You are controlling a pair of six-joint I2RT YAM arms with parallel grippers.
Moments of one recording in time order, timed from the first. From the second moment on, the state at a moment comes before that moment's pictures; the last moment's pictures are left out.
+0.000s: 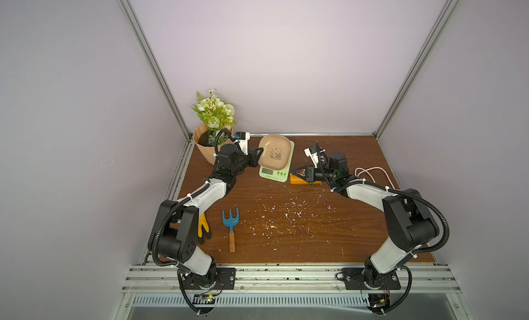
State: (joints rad) left arm -0.26 1.56 0.96 0.43 0.46 -0.42; right arm 0.38 1.68 0.95 0.37 -0.92 0.59
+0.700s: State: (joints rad) left arm -0.29 1.59 0.97 0.37 0.44 -0.38; right arm 0.38 1.67 0.95 0.28 -0.87 0.50
